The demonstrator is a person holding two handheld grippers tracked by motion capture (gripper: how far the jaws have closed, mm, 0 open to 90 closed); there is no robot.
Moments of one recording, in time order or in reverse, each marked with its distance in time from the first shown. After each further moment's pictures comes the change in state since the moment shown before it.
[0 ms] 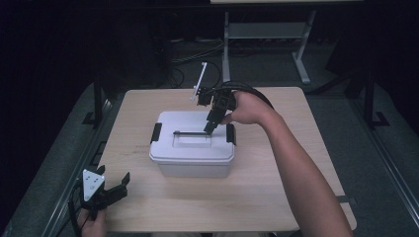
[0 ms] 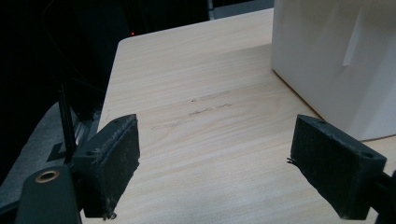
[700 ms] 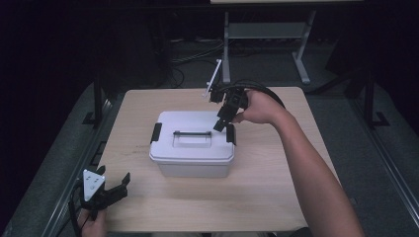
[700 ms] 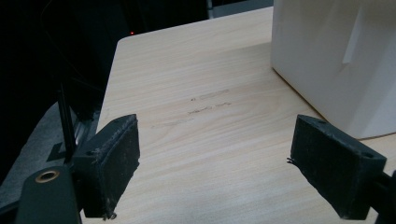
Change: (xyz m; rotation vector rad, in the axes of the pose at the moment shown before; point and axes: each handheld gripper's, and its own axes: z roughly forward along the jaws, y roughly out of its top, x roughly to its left) left arm 0.000 -0.001 0.000 0.003 -0.002 0.005; right arm -0.007 -0.026 -0.012 -0.020 -0.023 0.055
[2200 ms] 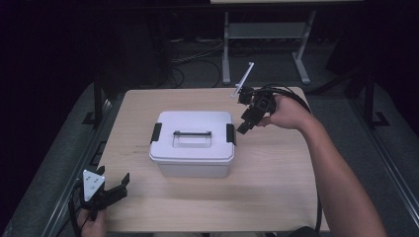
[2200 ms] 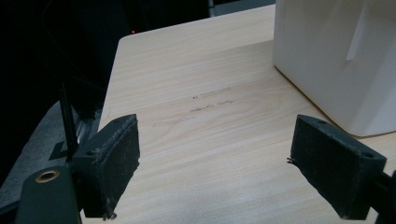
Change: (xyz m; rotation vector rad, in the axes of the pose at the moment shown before) left arm 0.000 -0.001 0.000 0.006 0.006 0.000; right arm -0.015 -0.066 -0.010 -0.016 -0.007 0.108
